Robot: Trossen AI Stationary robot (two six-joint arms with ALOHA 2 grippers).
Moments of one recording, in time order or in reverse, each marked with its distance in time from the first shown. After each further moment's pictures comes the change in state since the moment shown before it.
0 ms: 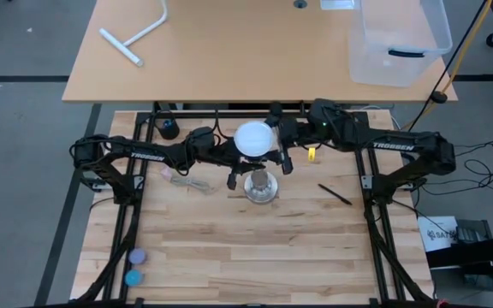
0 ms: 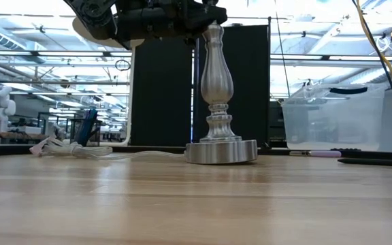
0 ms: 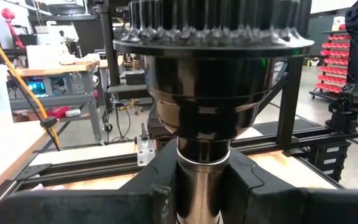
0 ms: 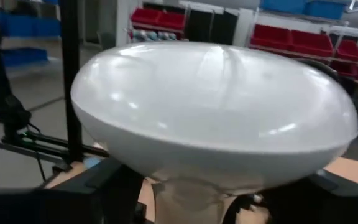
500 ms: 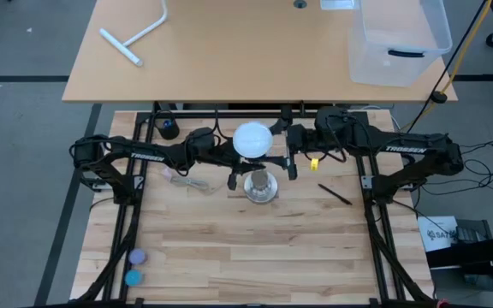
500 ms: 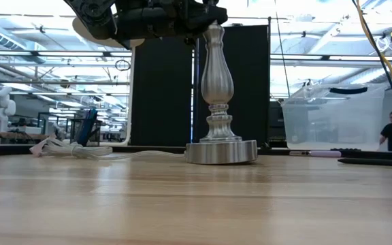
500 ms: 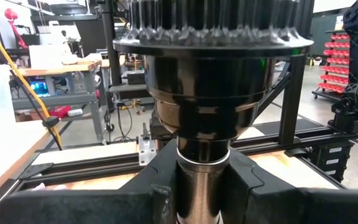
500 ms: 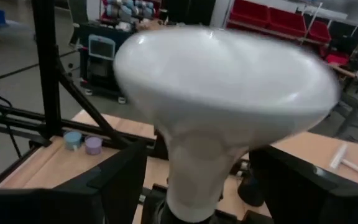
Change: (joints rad) left arm 0.001 0.000 0.001 -0.001 -0.015 0.004; right arm 0.084 -0.077 0.019 -0.218 0.217 -0.086
